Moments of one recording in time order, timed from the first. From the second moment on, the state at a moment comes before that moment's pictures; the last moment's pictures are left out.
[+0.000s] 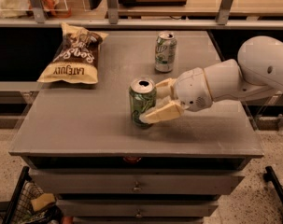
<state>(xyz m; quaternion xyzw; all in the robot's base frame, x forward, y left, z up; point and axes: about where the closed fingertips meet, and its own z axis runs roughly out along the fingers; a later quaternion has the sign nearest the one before) 0.490 -0.035 0.863 -0.58 0.62 0.35 0.39</state>
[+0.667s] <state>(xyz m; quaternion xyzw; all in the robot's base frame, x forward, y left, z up) 0.502 -0.046 0.890 -0.59 0.63 0.32 0.39</state>
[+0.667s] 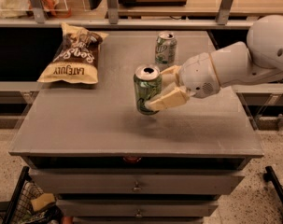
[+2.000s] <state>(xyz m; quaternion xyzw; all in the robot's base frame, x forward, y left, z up) 0.545 -0.032 0.922 -0.58 0.63 0.29 0.42</state>
